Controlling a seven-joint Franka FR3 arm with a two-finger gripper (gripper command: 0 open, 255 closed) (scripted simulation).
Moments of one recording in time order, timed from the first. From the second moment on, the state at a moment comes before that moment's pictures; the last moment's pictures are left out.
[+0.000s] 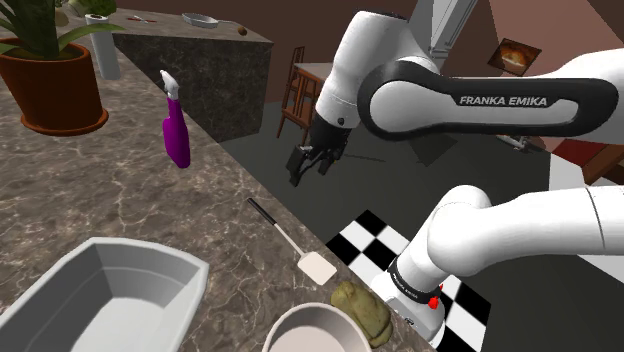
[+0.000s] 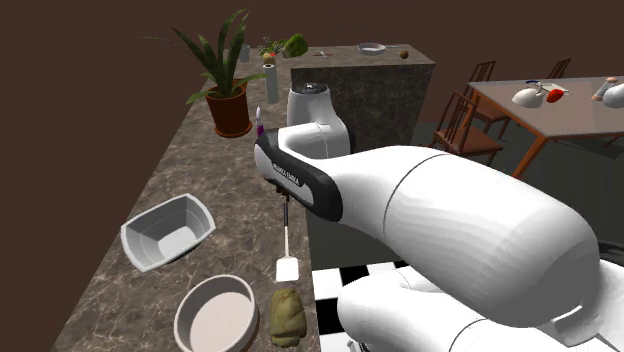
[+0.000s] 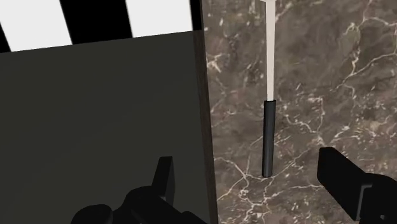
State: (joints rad) arm 0.11 -0.78 0.32 -2.67 0.25 2.01 0.31
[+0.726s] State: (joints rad) arm 0.17 -0.61 0.53 -2.77 0.33 2.26 0.45
